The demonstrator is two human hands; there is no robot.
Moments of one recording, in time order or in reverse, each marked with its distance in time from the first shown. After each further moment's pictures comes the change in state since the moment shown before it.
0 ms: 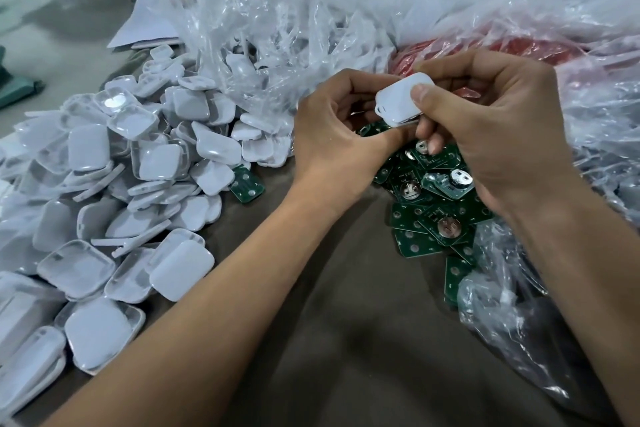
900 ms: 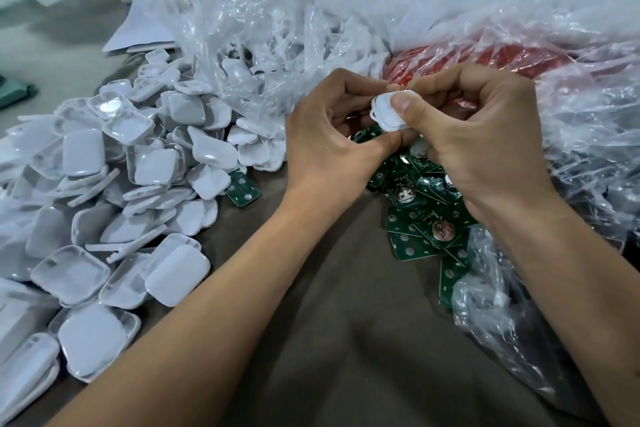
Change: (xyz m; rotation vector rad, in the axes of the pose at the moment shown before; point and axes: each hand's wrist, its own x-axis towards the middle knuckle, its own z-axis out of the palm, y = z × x) left_hand 0.000 -0.002 -0.002 0.012 0.004 0.075; right_hand -0.003 0.010 0.005 -0.114 0.088 -0.019
